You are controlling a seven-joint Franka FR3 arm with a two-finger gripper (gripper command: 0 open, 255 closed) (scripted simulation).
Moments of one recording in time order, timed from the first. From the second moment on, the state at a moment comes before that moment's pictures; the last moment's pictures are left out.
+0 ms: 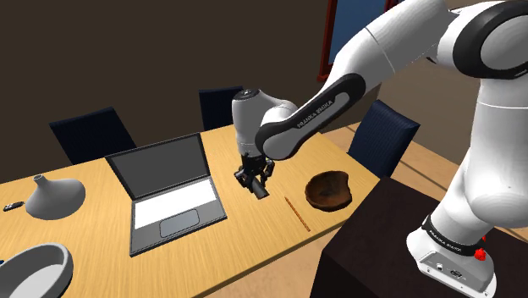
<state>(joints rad) 0.18 0.30 0.37 -2.02 -0.16 2.28 0.92</state>
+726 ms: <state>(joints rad) 0.08 -0.06 0.34 -2.50 0.00 2.43 0.70</state>
